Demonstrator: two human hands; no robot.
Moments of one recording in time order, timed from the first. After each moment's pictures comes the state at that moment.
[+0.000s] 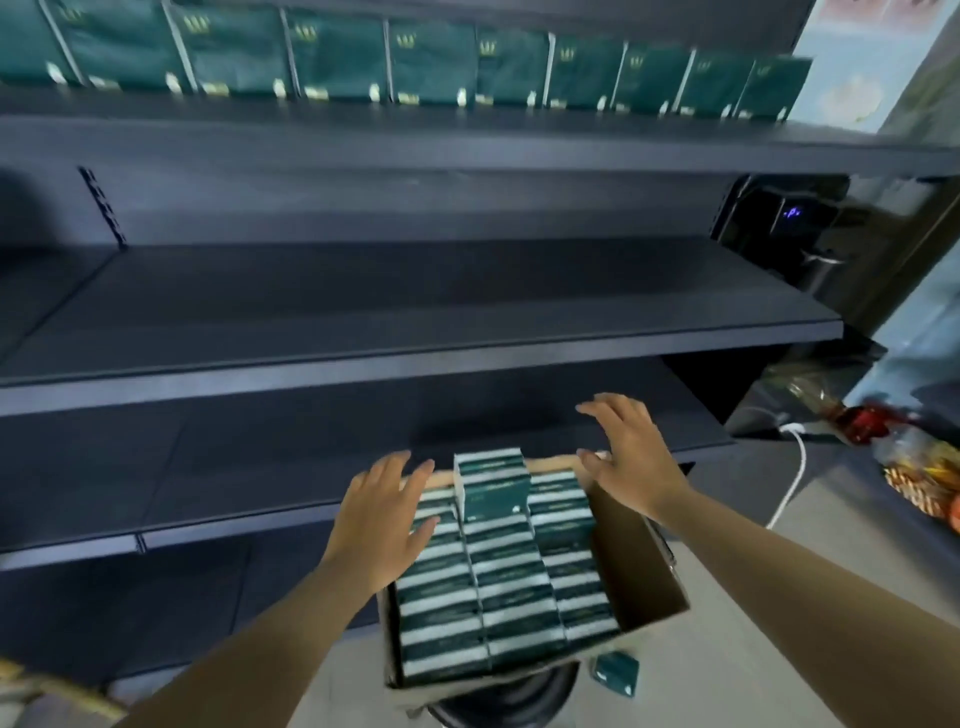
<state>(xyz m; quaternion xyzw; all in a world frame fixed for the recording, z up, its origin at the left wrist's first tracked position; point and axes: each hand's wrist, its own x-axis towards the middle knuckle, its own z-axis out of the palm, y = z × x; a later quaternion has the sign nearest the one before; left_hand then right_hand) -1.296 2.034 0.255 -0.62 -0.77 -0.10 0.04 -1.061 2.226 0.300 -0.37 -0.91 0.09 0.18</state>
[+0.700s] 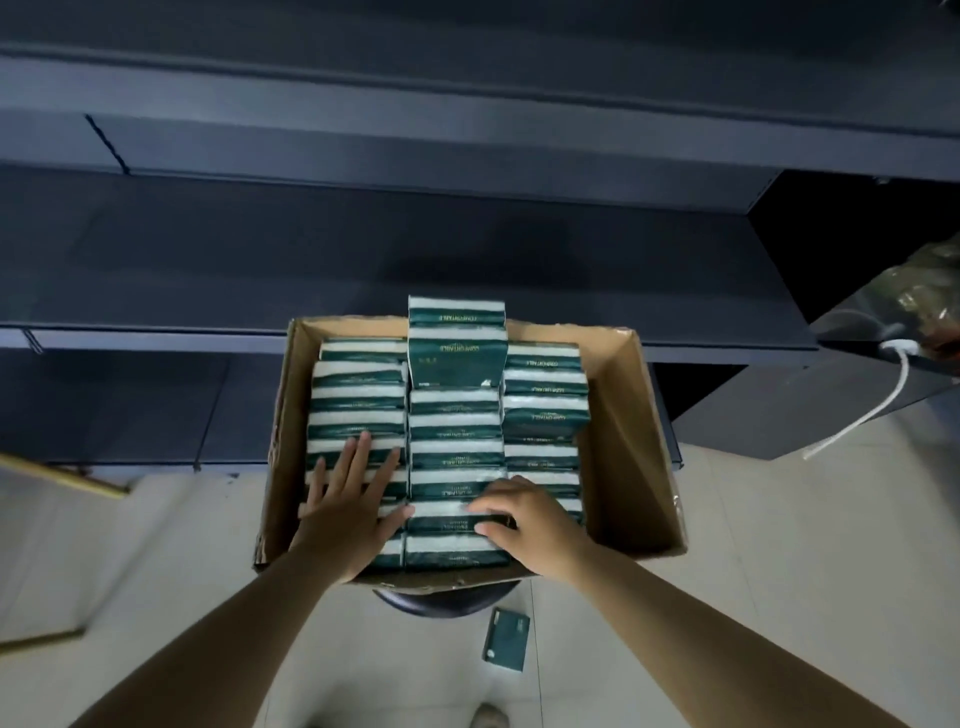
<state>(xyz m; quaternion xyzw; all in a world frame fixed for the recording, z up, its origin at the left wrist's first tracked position) -1.216 2.053 0.041 -0.49 -0.84 0.06 -0.22 -1.032 2.210 0.048 -0.19 -0.90 0.38 -0.04</state>
